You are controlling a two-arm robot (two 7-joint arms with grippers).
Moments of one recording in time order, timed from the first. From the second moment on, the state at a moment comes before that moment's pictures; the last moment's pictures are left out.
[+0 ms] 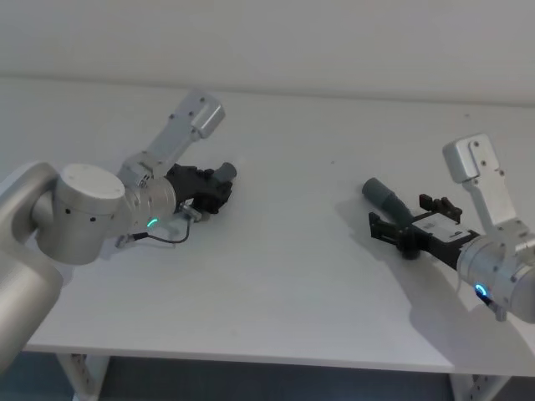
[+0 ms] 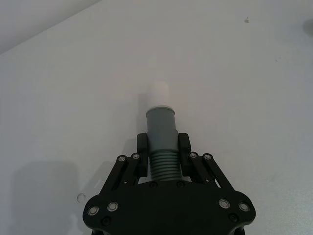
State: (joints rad) left arm -0.46 0.34 0.50 -1.45 -0.22 0.61 -0.25; right arm 0.15 0.39 -0.31 -1.70 0.25 0.55 0.19
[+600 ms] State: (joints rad) left arm -0.46 0.34 0.50 -1.45 -0.22 0.61 -0.25; right arm 0.16 0.36 -0.31 -1.67 0.24 0.58 0.19
